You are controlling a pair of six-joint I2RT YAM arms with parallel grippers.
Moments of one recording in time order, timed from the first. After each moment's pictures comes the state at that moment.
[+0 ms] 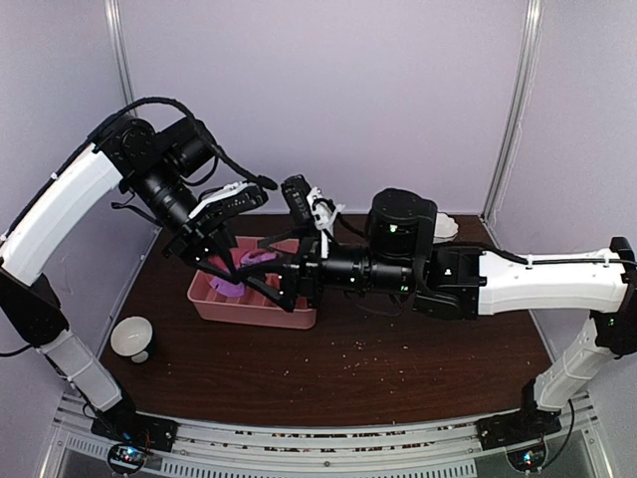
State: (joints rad) left arm -0.72 1.60 1.97 -1.64 0.77 0.79; right arm 1.22 1.55 1.28 0.28 -0.20 0.24
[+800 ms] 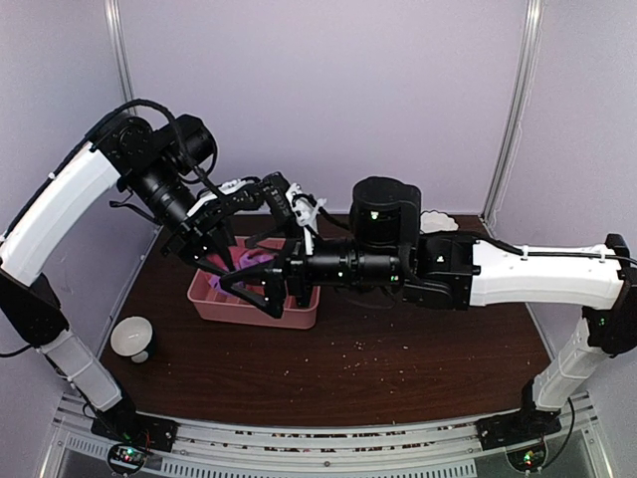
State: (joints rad) left arm -0.72 1.60 1.99 -1.65 0.77 0.79; right arm 1.22 1.60 1.41 0.14 -0.25 0.21
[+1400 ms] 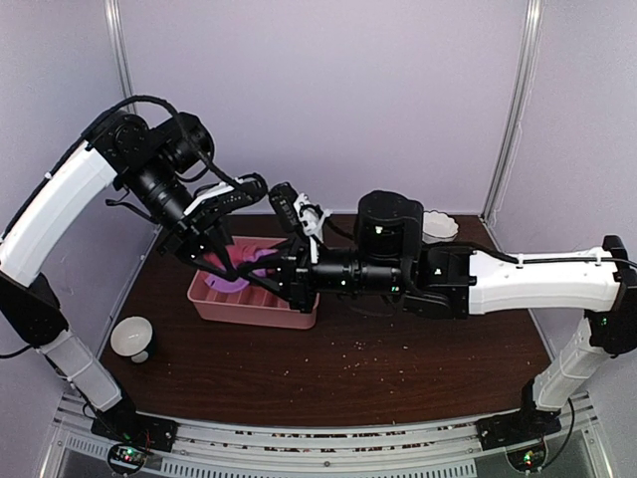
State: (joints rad) left arm -0.72 1.60 2.01 -1.67 0.76 0.78; right arm 1.21 1.59 1.32 0.23 -0.23 0.23
